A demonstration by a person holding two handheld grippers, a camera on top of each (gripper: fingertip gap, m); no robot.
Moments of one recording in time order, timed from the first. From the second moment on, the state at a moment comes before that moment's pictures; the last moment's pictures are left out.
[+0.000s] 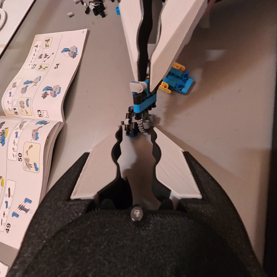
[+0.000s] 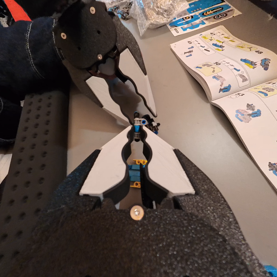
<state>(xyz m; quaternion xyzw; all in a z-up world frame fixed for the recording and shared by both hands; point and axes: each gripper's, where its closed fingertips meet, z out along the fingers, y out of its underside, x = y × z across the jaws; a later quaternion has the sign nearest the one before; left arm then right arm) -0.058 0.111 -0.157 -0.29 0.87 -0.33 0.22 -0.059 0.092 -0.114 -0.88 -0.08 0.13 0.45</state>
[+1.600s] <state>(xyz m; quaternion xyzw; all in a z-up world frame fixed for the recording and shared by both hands) -0.074 0.115 -0.156 -0.48 0.77 -0.30 0.30 -0.069 0.106 -0.125 -0.89 -0.01 0.17 0.43</state>
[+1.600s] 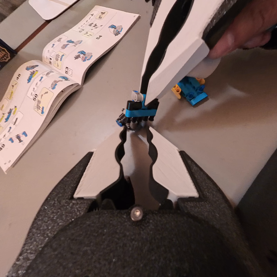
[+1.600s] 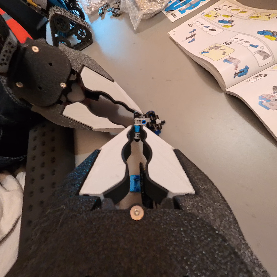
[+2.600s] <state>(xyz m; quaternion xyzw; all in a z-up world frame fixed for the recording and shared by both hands) -0.084 0.104 -0.154 -0.58 0.69 -0.43 0.09 -0.069 0.110 -0.130 -0.91 -0.08 0.12 0.39</state>
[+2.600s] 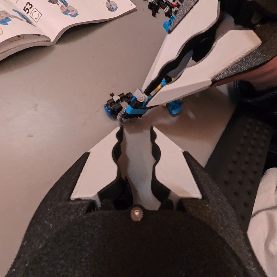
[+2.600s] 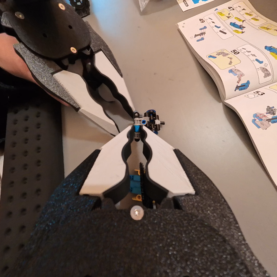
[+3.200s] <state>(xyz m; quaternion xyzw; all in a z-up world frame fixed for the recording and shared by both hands) -0.063 0.114 -0.159 -0.57 0.71 -0.40 0.12 -0.056 0.119 -0.129 -0.92 -0.11 0.04 0.37</state>
